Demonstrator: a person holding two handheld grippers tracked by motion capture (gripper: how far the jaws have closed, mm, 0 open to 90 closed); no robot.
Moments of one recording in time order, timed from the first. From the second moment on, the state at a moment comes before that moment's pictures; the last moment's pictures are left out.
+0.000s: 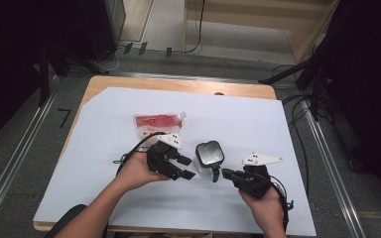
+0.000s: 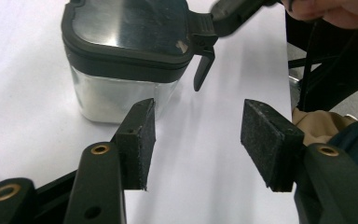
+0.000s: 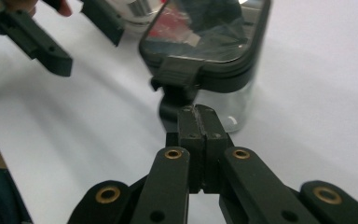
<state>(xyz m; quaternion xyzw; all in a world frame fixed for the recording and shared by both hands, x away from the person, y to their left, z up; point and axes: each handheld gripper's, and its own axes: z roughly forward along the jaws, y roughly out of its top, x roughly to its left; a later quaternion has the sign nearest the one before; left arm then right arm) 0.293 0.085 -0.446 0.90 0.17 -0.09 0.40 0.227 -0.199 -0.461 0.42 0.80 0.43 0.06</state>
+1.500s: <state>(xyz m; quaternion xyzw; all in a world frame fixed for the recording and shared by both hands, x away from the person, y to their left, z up) 0.298 0.086 -0.450 0.90 0.20 -0.08 0.39 0.223 -0.164 -0.480 0.40 0.81 0.42 0.05</state>
